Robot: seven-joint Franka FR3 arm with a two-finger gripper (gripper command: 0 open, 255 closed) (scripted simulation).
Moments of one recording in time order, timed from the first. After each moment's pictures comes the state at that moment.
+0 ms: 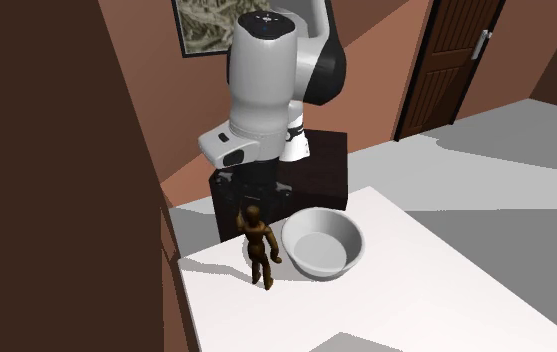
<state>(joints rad) 0.01 0.23 0.08 -1.98 -0.17 2.16 0.16</state>
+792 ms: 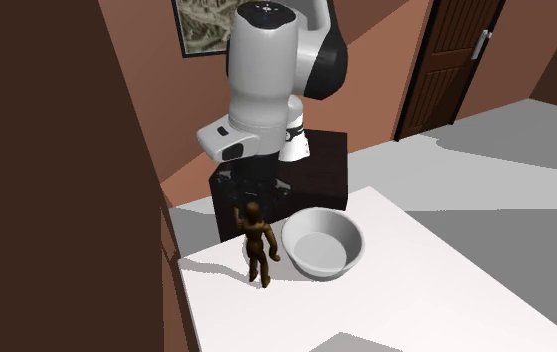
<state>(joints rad) 0.01 0.22 0.08 -1.96 -0.16 2.13 0.15</state>
